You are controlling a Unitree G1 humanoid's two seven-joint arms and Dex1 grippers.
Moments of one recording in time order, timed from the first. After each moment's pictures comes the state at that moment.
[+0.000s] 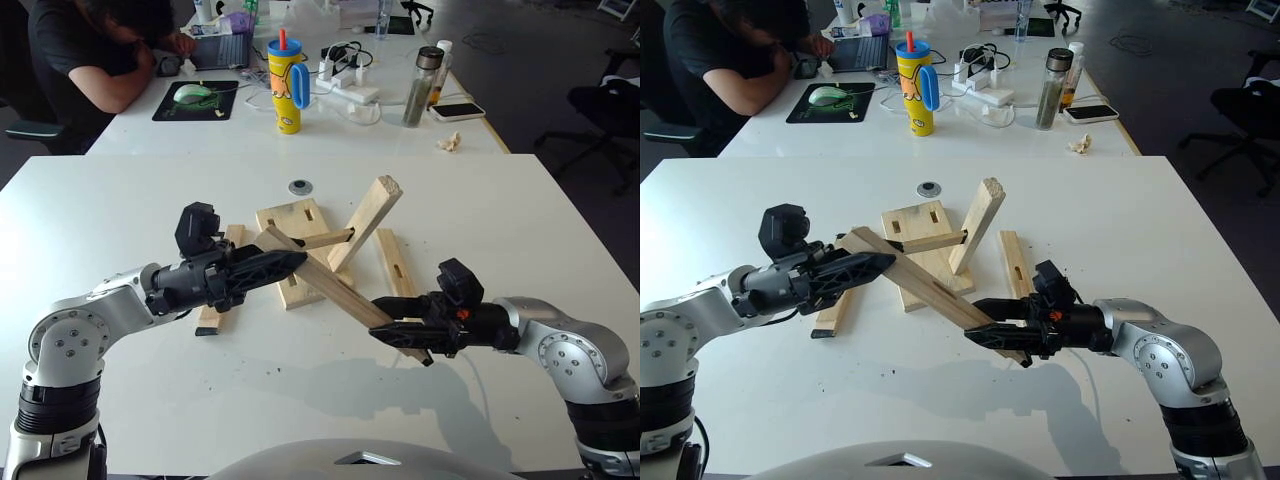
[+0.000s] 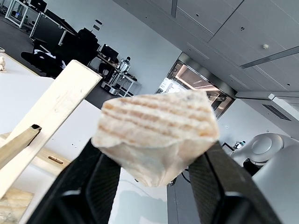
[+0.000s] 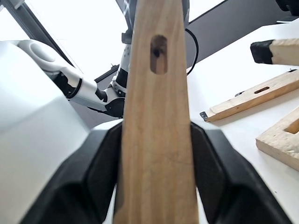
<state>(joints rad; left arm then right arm) -0.14 0.66 0.16 -0.42 -1.45 0.95 -0.71 -0.05 -0.68 -0.03 -0.37 0.99 0.81 1.20</state>
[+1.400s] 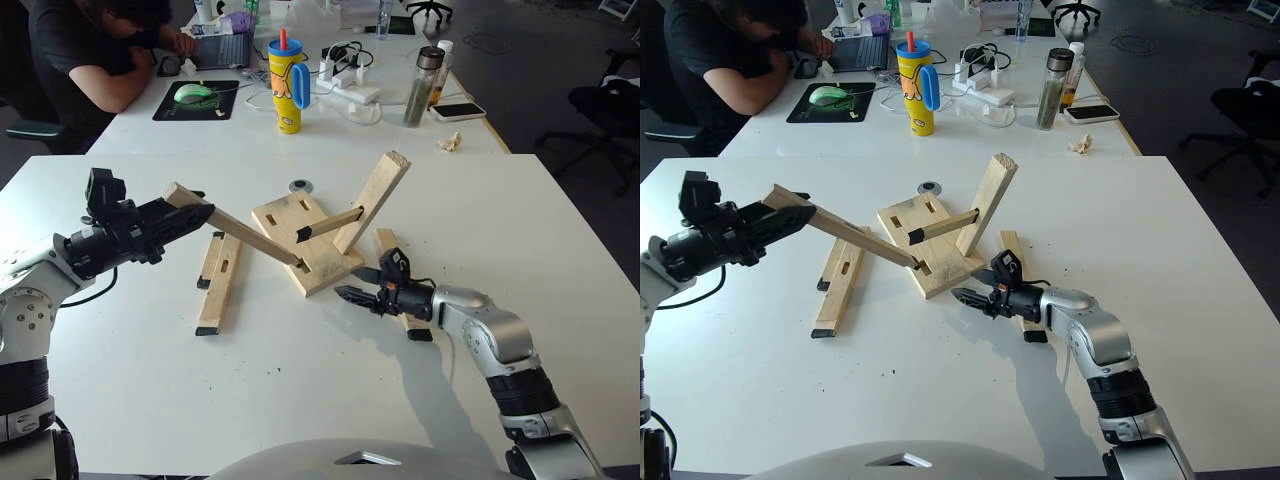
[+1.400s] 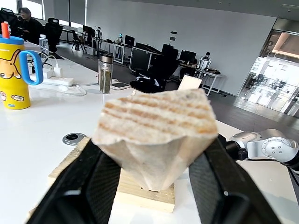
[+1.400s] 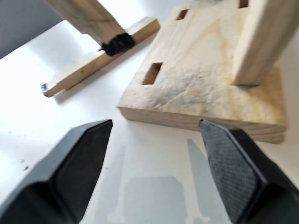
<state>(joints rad) -0.19 0.76 0.33 -0.15 -0.89 0.66 -0.98 -0.15 -0.41 0.15 -0.14 0.46 0.70 0.77</state>
